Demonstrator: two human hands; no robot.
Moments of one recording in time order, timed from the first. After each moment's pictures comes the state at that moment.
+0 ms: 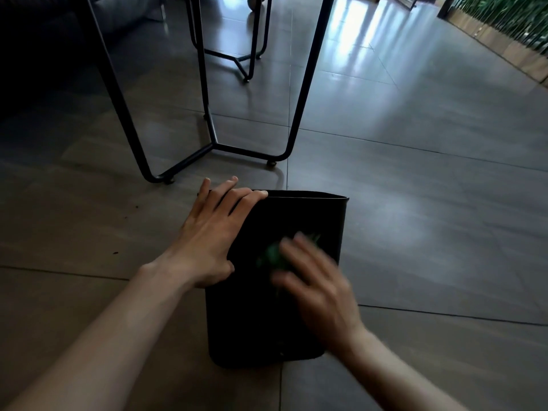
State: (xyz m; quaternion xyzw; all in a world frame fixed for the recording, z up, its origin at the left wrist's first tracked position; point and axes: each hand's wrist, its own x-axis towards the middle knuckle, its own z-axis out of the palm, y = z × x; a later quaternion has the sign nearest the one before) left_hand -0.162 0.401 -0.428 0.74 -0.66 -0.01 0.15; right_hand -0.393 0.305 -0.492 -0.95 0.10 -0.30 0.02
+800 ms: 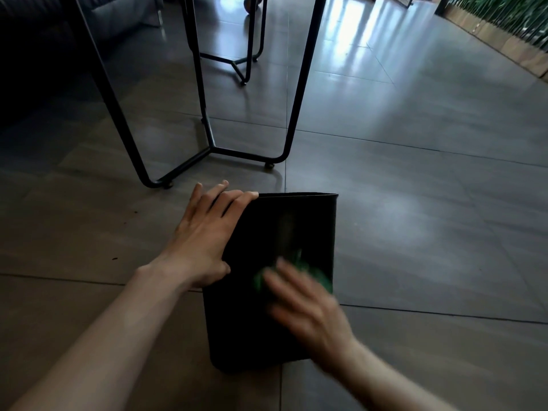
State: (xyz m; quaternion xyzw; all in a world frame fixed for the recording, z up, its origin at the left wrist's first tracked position) left_hand -0.160 0.396 -0.429 0.76 -0.63 -0.02 0.13; right_hand -0.400 0.312 -0.517 -0.96 0.02 -0.27 -0.02
